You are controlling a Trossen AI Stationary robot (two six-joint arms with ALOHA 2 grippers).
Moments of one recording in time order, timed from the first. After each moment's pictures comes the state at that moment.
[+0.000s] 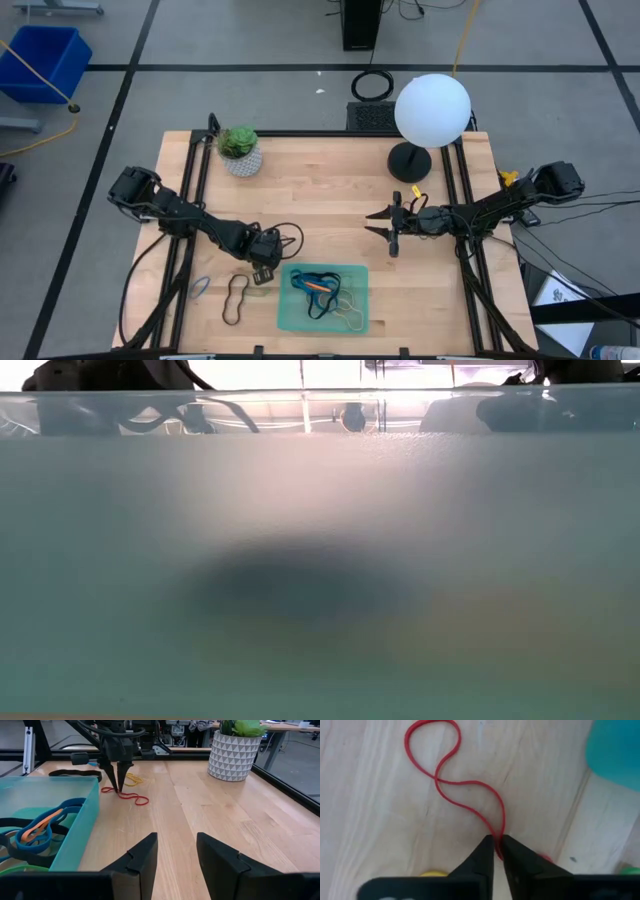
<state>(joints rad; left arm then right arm) -0.36 1.64 0.78 -0.54 -0.04 -0.68 0.20 1.18 0.22 0.71 0.31 0.06</state>
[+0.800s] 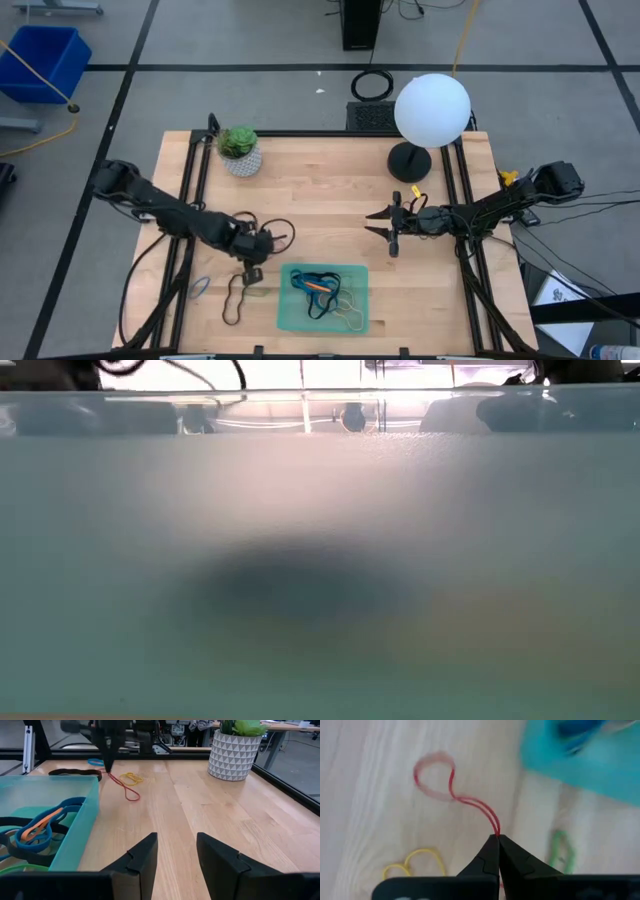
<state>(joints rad) -0.36 1.38 0.77 -0.58 0.01 -0.62 0.20 1.18 0.21 0.71 0.31 0.06</state>
